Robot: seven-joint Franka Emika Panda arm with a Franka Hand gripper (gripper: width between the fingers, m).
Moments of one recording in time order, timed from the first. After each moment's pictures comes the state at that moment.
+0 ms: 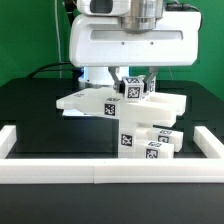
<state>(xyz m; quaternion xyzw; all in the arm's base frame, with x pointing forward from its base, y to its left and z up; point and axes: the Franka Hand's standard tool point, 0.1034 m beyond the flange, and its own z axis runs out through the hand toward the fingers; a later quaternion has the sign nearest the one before) 0.577 0.007 0.115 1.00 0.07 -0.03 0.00</state>
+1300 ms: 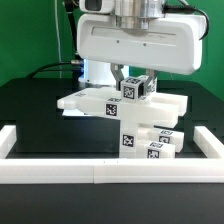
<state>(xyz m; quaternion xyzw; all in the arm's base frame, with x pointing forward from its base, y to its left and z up) 0.580 0.010 0.114 0.94 -0.34 -0.01 0.01</state>
